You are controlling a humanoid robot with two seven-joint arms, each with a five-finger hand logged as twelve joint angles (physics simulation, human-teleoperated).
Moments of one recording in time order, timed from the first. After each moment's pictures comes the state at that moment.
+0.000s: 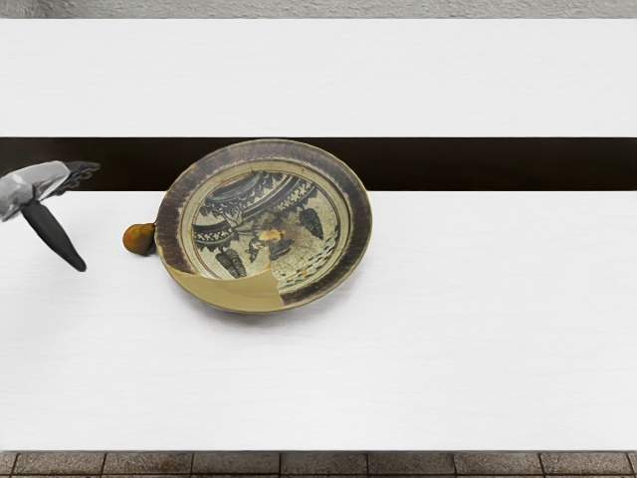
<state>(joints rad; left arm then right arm) -0.84 0.96 -0.41 -1.47 0.87 -0.03 0.43 -0.03 0.00 0.00 0.09 0.10 0.07 -0.28</state>
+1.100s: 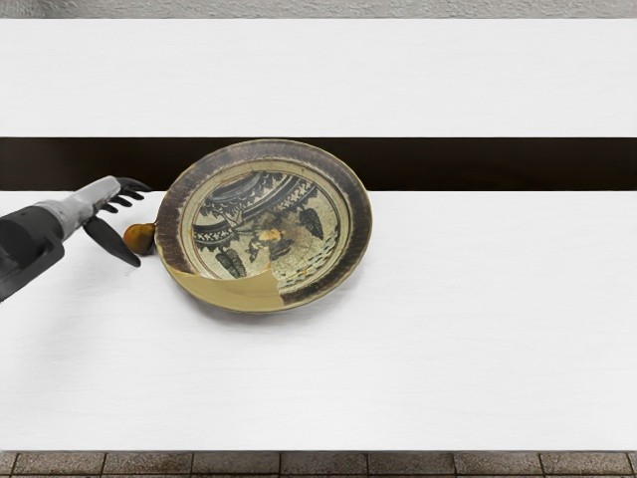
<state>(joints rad) -0.80 0.76 -0.36 -1.36 1.00 0.15 0.38 -0.03 0.00 0.00 0.09 0.10 0.07 -0.28</state>
